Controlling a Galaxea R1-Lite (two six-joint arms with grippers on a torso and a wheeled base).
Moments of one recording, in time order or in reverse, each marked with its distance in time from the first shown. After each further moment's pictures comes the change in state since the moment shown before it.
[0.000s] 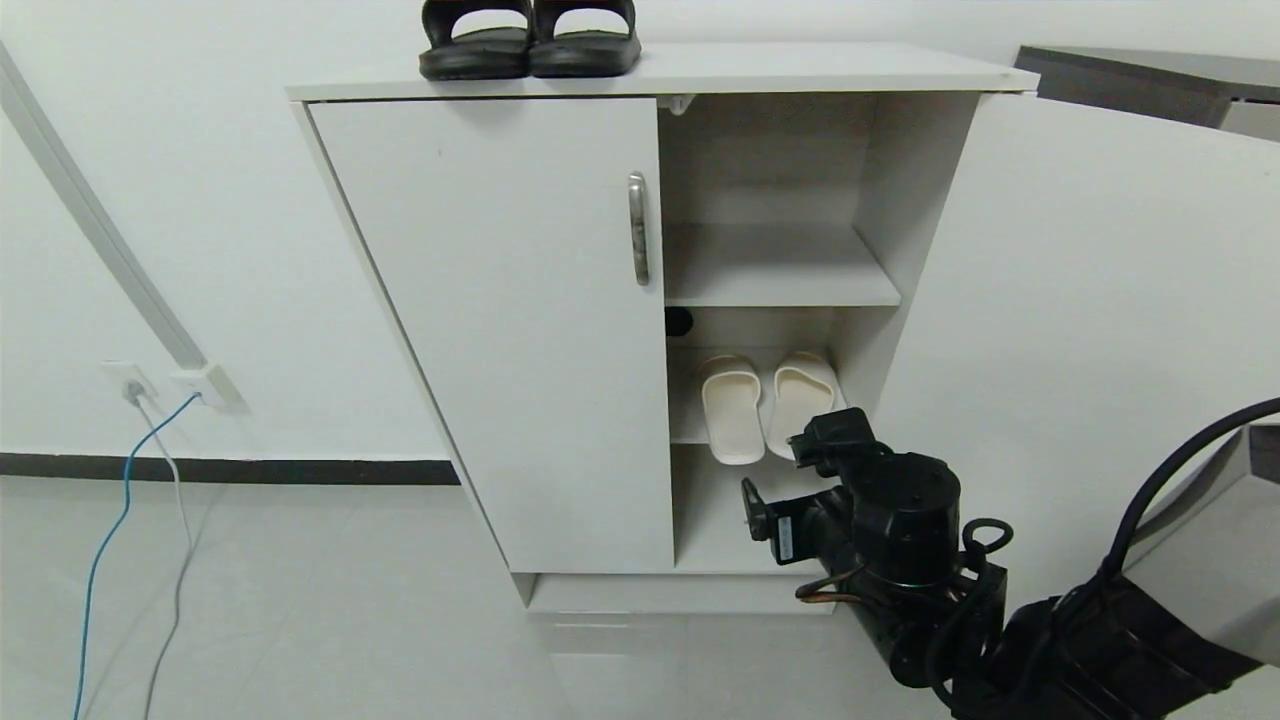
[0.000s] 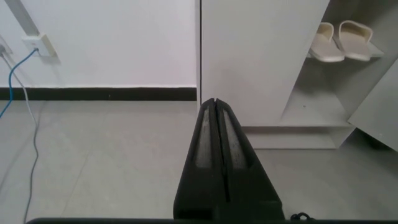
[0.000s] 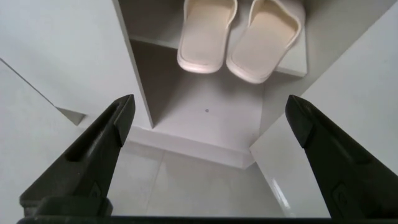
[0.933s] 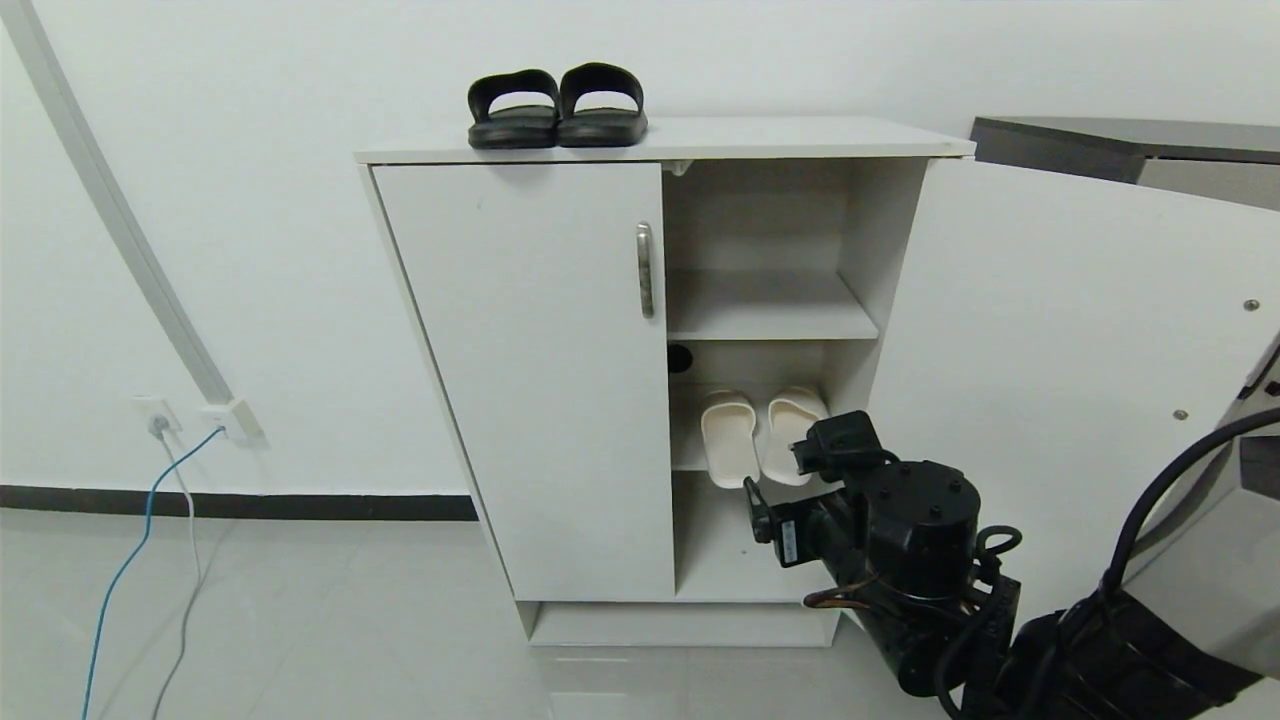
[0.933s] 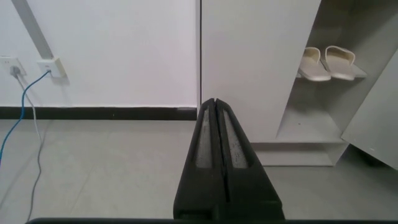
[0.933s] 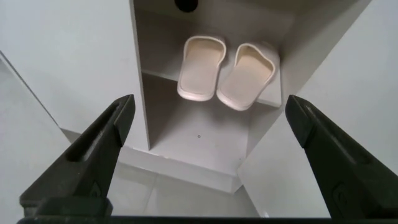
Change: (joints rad) left arm 0.000 0.000 0.001 -0.001 0.001 -0.002; right arm 0.002 0.003 0.040 -0.097 0.001 -0.062
